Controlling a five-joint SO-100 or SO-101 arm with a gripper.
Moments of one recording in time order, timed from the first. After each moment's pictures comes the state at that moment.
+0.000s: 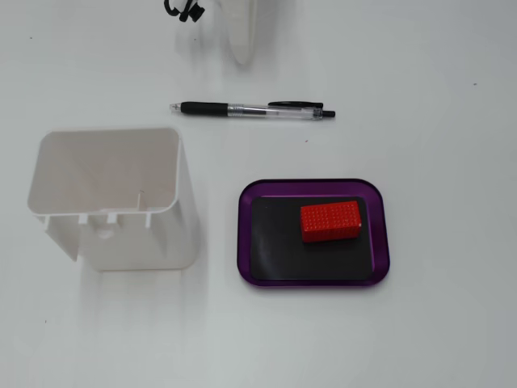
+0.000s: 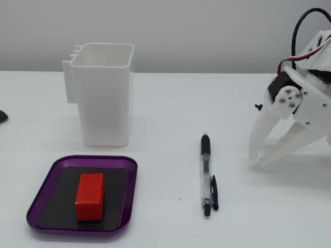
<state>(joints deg) 9.1 191.7 173.0 72.7 -1.8</state>
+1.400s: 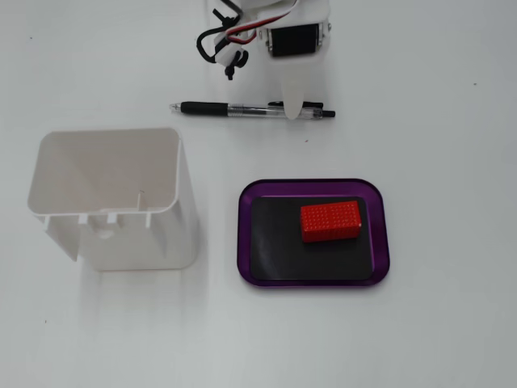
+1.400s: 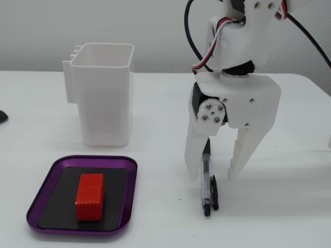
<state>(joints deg) -4.9 98.1 113.7 63.4 -1.2</state>
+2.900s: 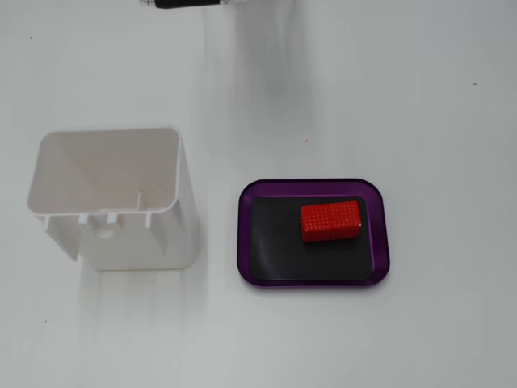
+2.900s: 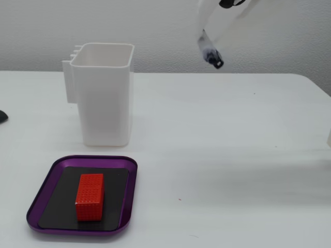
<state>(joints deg) 2.0 133.0 100.7 73.7 0.1</state>
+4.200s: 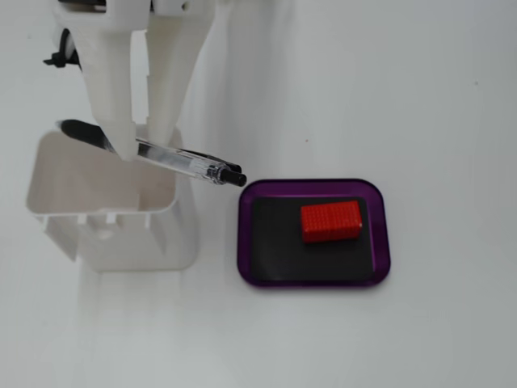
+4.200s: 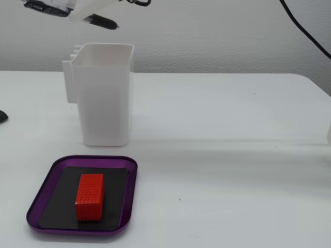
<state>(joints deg) 14.9 80.8 51.5 62.9 25.2</state>
